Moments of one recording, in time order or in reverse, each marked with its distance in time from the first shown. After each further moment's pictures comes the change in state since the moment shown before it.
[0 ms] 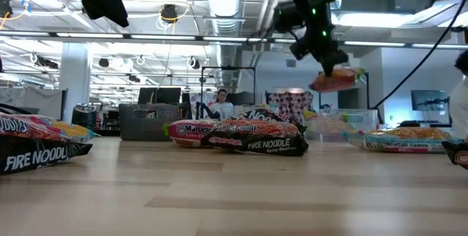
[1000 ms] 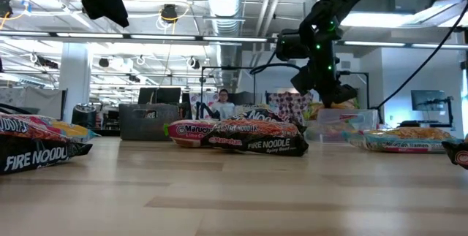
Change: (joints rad) left arm 0.000 0.000 0.000 0.001 -0.003 -0.003; right arm 0.008 0.003 -0.348 0.441 -0.014 -0.271
